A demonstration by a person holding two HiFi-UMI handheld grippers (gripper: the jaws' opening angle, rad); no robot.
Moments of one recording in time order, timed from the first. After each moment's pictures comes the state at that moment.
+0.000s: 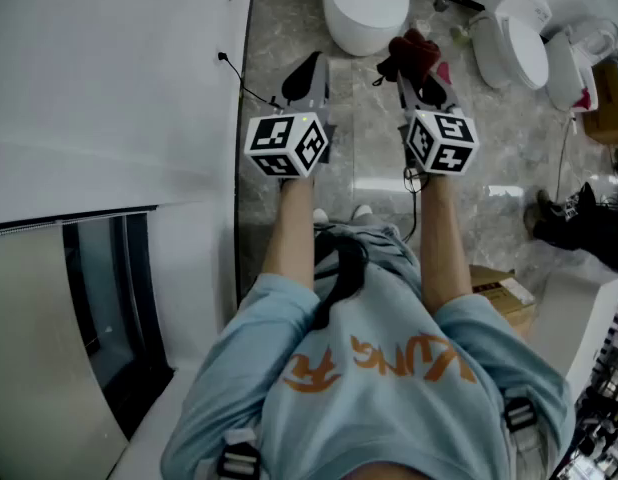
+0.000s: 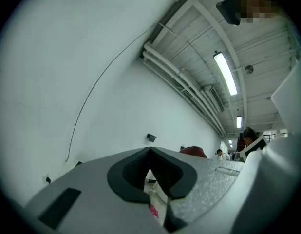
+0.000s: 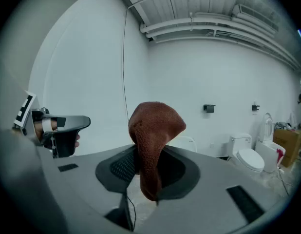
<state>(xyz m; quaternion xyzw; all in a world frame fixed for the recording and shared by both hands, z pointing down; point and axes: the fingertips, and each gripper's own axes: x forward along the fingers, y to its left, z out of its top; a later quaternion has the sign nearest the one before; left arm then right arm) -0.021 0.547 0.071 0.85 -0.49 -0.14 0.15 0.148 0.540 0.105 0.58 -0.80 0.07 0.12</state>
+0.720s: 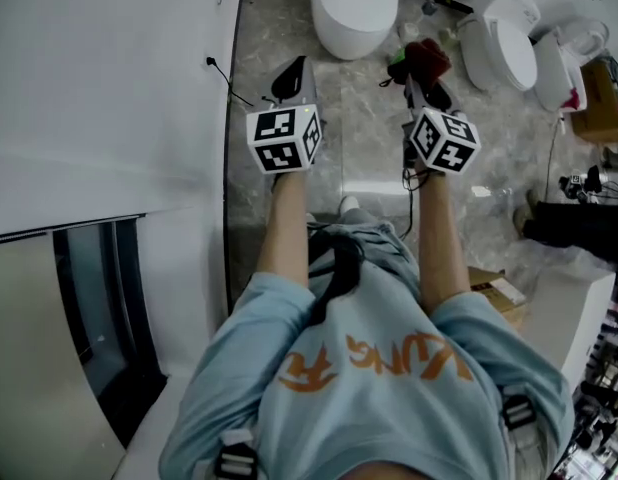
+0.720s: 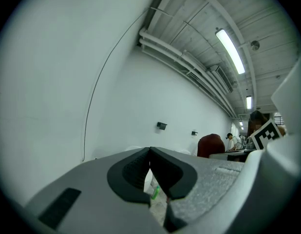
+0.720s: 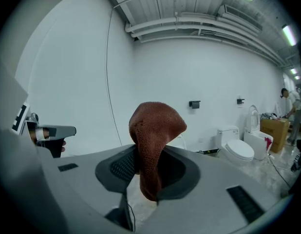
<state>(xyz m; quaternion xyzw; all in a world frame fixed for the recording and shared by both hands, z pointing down) -0.029 0.532 0.103 0.82 -0.55 -0.04 0.14 0.193 0.534 0.119 0.63 -0.76 0.11 0.09</state>
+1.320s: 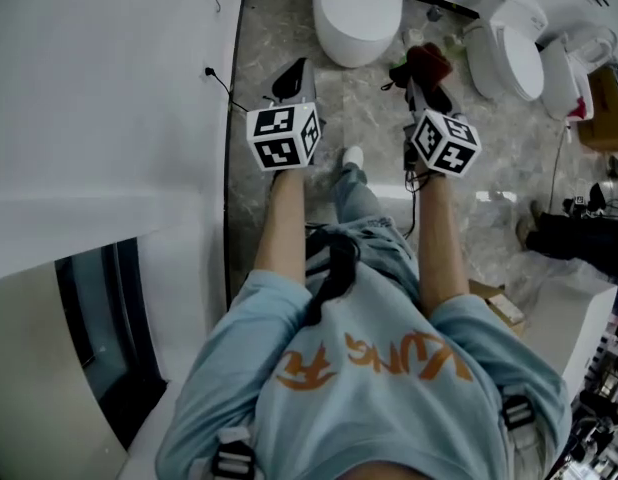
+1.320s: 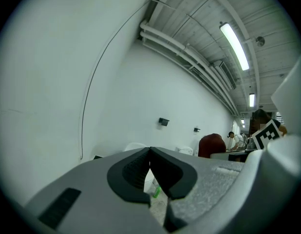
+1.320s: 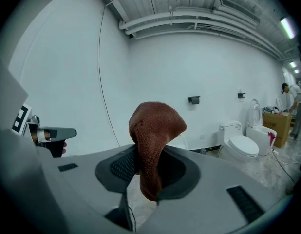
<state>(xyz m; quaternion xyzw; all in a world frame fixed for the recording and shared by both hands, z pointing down) -0.007 0.462 0.116 0.82 -0.55 -0.02 0.16 0.221 0.468 0.133 0.63 -0.76 0.13 0.08</state>
